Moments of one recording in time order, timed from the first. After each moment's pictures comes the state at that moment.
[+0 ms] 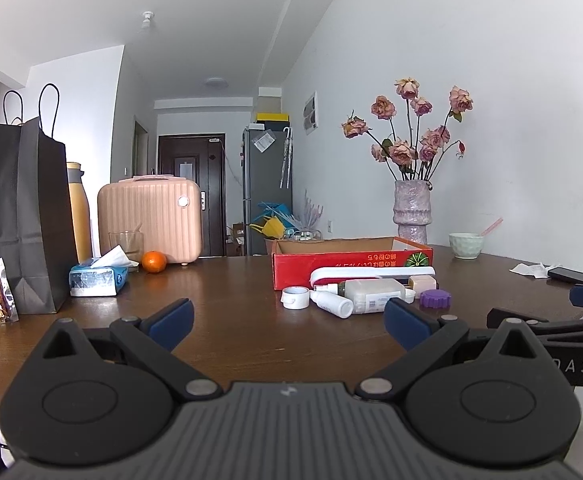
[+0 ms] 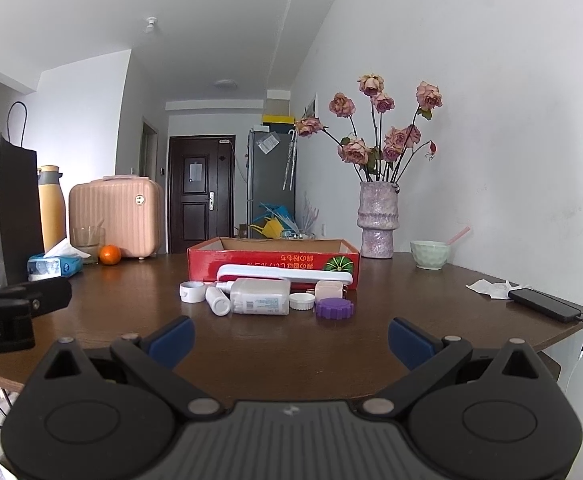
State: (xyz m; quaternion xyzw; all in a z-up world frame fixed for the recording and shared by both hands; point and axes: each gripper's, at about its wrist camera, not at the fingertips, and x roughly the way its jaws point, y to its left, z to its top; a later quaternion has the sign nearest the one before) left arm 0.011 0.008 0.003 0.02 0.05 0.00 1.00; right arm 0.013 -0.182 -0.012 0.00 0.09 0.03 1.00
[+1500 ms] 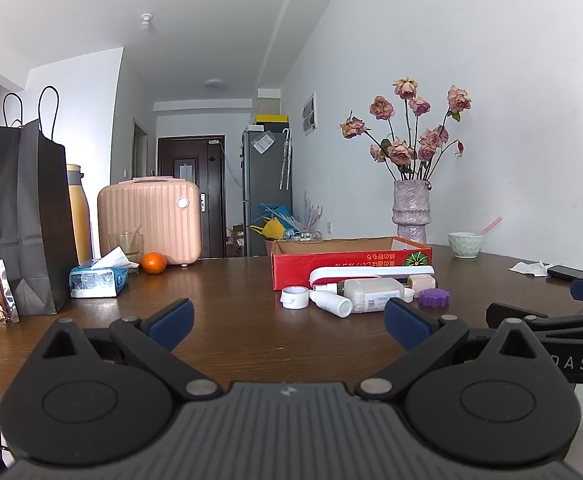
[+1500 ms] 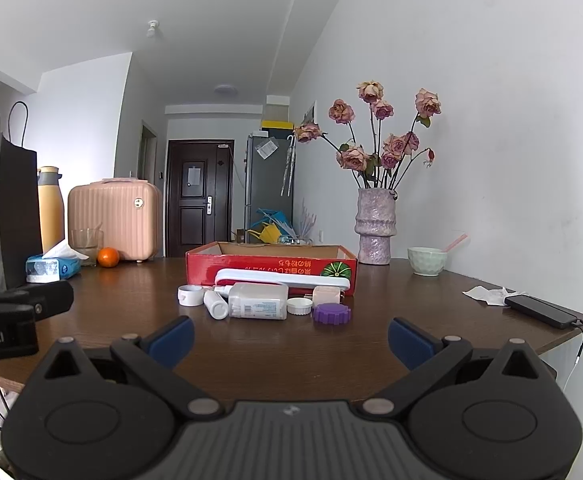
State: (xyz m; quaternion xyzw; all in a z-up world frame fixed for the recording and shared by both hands) left arm 0.010 0.008 0.002 0.02 0.05 0.00 1.00; right arm 0.007 -0.179 -0.012 -0.01 0.07 0.02 1.00
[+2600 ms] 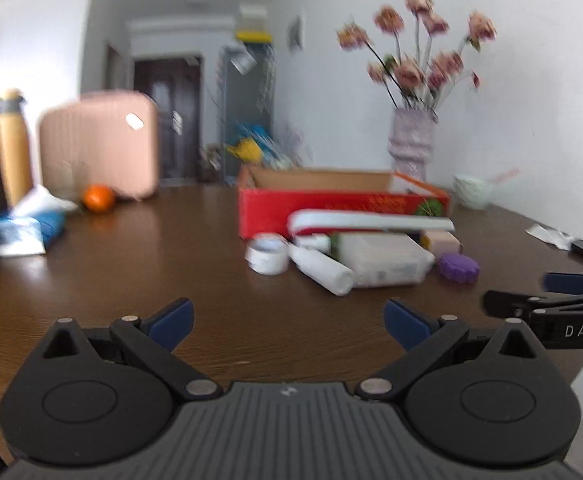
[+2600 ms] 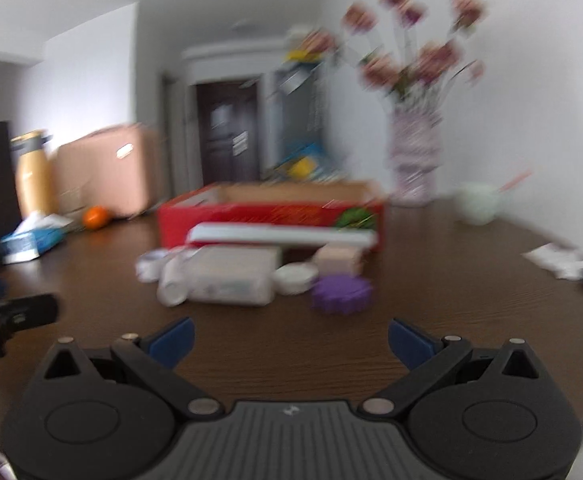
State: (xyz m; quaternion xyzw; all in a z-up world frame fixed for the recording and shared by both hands) left arm 0.182 0.005 -0.008 0.00 0.20 -0.05 0.98; right arm 0.193 -0.232 -0.025 0.02 0.21 0.12 0.97
